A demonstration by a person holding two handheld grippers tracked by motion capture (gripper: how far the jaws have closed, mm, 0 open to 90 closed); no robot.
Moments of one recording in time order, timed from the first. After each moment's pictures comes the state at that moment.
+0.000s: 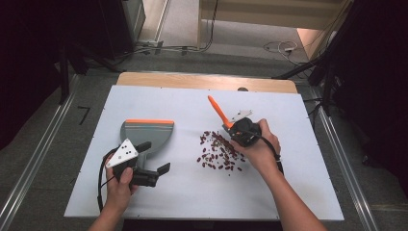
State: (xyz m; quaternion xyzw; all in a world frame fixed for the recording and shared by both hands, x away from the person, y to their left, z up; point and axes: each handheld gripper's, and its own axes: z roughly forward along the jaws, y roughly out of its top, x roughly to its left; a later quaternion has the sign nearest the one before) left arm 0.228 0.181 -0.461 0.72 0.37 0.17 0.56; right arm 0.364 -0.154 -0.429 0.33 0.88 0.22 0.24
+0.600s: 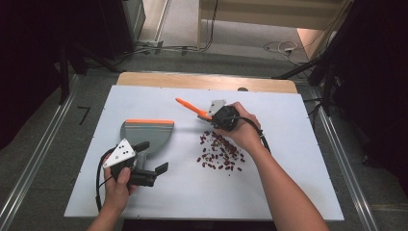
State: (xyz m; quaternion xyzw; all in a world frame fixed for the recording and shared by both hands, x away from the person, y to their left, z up) left arm 0.227 0.187 -0.460 0.72 0.37 0.17 0.56; right arm 0.423 -0.099 -0.441 0.09 0.93 0.24 0.26
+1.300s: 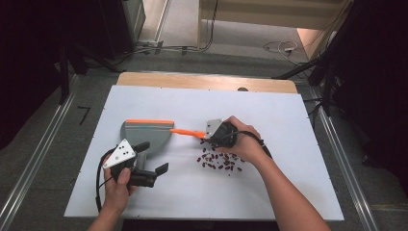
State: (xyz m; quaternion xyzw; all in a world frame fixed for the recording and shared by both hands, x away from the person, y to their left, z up) left arm 0.225 0.185 -0.460 0.72 0.37 0.17 0.56; right arm 0.382 -0.101 -0.458 -0.01 0.95 0.22 0.21
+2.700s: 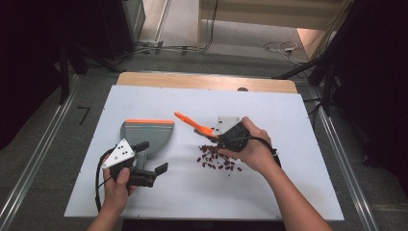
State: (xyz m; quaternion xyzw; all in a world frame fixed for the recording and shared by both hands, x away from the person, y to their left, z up) left arm 0.225 0.186 -0.458 0.72 0.37 0.17 0.56; right arm 0.335 -0.119 -0.401 0.10 0.92 0.30 0.21
